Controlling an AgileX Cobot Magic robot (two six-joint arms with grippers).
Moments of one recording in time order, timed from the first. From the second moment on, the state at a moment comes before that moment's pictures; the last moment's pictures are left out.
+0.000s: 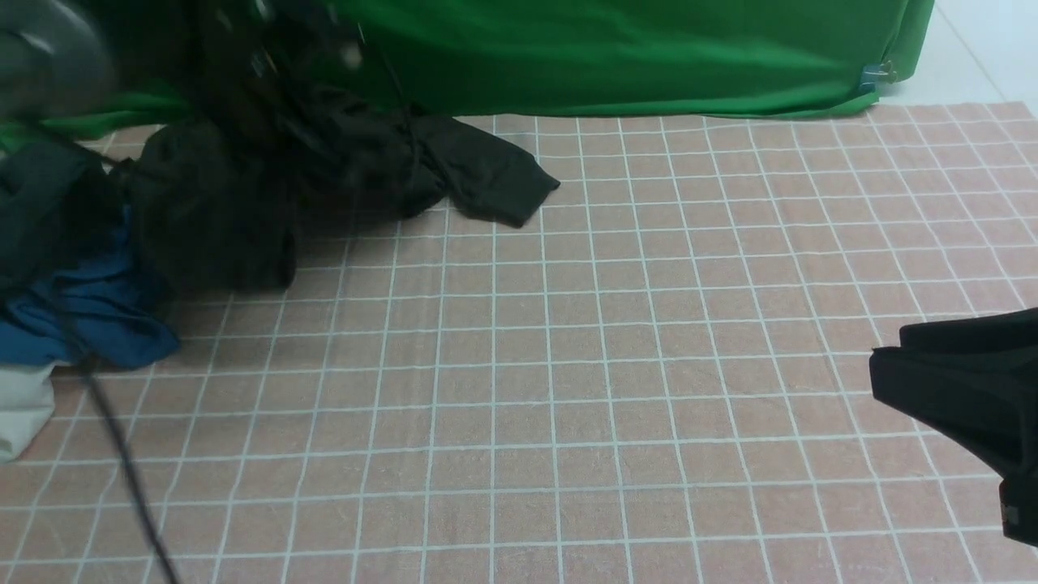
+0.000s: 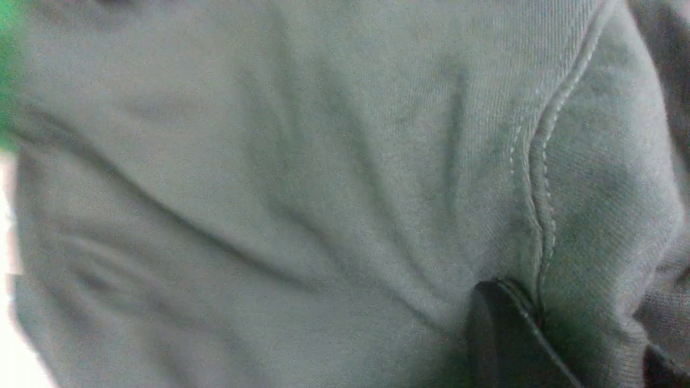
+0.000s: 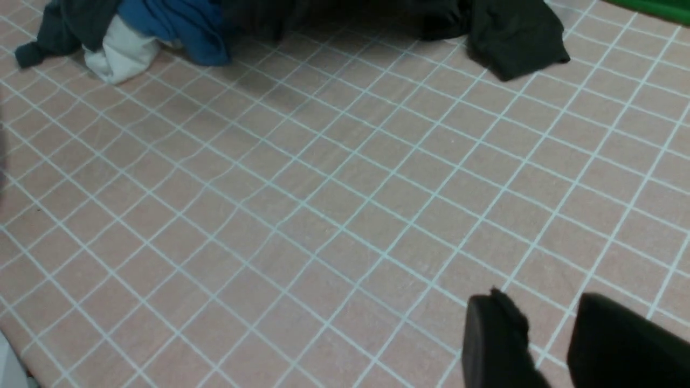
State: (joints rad) right arm 0.53 0.75 -0.72 0.29 0.63 -0.17; left arm -0.13 1.84 -1.61 0.06 0.77 0.44
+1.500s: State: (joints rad) right arm 0.53 0.86 -0.72 0.24 0.59 -0.18; left arm 0.22 1.45 -1.02 -0.20 0.81 0.44
